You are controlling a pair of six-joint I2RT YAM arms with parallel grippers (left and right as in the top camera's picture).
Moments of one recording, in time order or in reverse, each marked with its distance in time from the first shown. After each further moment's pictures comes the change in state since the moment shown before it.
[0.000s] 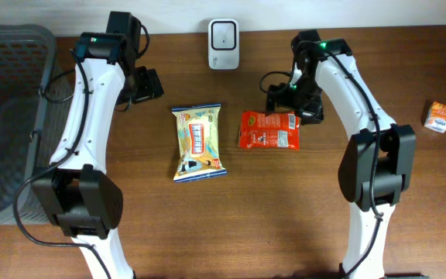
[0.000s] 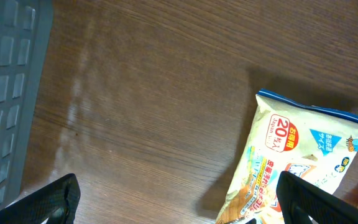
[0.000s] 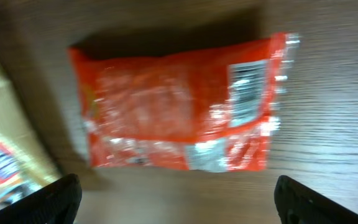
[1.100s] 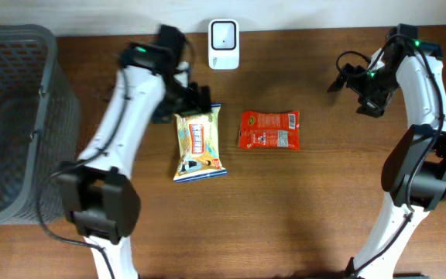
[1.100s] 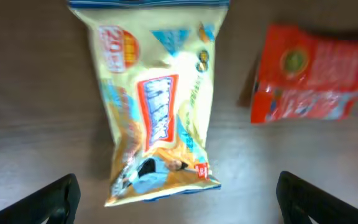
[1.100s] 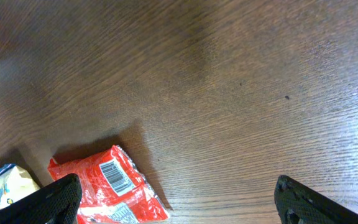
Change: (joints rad) left arm -0.190 0.000 -0.097 0.054 0.323 0.068; right arm -0.404 0.000 0.000 0.108 -0.077 -0.035
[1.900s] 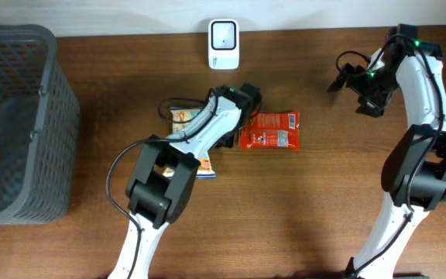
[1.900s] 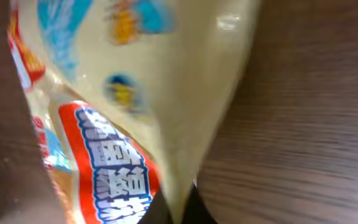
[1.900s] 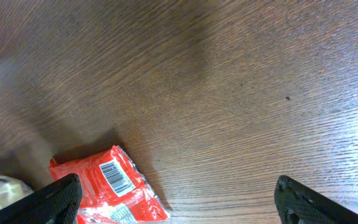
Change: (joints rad) left arm -0.301 0.283 -0.080 0.087 -0.612 -0.163; right arm 0.000 0.000 0.000 0.000 0.000 -0.003
